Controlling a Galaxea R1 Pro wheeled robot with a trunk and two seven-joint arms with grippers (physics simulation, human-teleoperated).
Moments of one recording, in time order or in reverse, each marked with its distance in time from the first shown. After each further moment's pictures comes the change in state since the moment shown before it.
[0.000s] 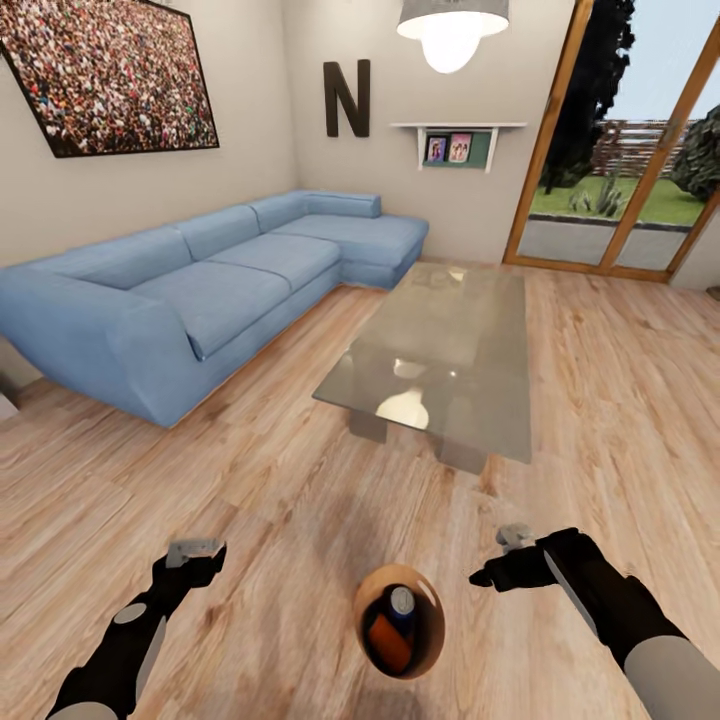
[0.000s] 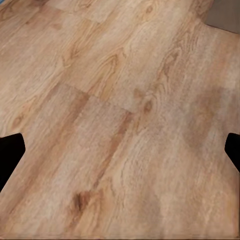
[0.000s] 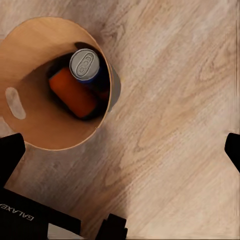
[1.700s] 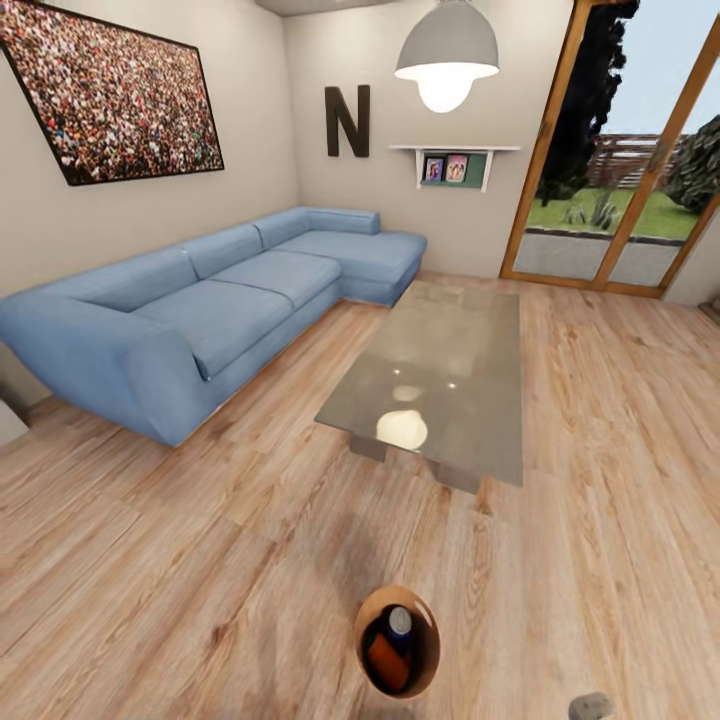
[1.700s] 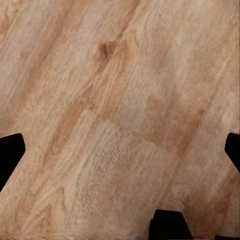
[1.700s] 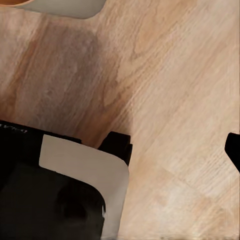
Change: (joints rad) left arm 0.236 0.122 0.008 0.401 0.016 -0.214 0.008; right arm 0.369 -0.049 -0.151 0.262 -0.012 -0.471 -0.013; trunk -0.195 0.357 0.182
